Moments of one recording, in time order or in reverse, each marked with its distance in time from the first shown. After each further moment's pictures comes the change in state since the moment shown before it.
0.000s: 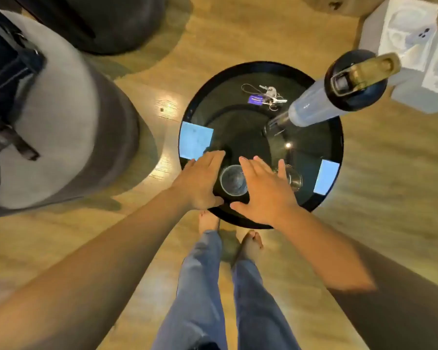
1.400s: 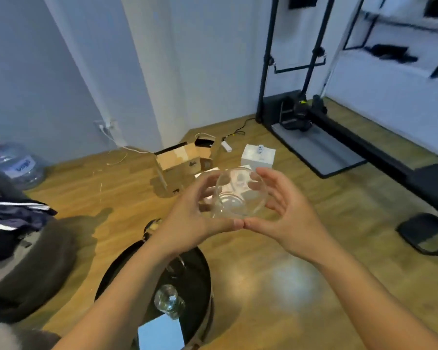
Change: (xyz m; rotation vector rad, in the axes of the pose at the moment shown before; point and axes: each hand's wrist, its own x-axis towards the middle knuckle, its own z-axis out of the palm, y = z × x) left_hand -0.220 0.499 -0.169 -0.500 0.132 0.867; right_hand -0.502 0.115 -0.237 1.049 1.177 0.057
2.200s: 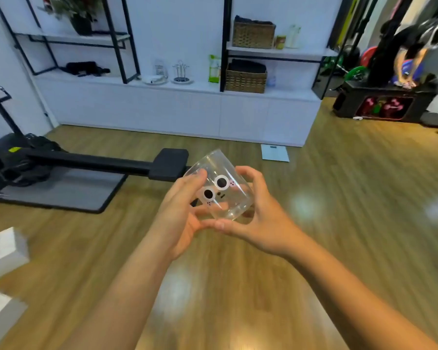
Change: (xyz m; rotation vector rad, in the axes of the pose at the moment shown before) left_hand 0.162 0.212 0.643 -0.677 -0.874 -0.307; right_hand -0.292 0.076 -0.521 -0.348 0.845 0.319
